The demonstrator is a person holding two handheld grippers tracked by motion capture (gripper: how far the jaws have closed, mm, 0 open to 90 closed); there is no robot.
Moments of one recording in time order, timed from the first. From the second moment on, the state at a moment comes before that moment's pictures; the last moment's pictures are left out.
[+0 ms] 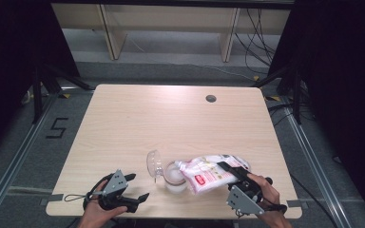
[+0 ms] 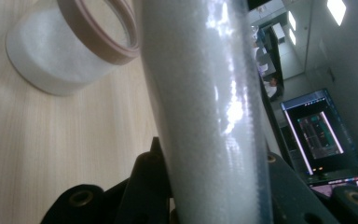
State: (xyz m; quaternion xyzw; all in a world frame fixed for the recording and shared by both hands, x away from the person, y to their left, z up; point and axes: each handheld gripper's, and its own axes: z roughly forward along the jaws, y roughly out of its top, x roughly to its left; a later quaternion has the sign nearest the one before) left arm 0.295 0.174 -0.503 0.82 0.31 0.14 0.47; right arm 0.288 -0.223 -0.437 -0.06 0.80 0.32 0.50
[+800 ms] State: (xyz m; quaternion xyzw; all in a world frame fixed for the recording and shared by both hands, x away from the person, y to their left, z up) left arm 0.296 0.174 -0.503 0.82 0.31 0.14 0.46; right arm 0.334 -0.248 -0.462 0.16 0.75 0.54 0.33
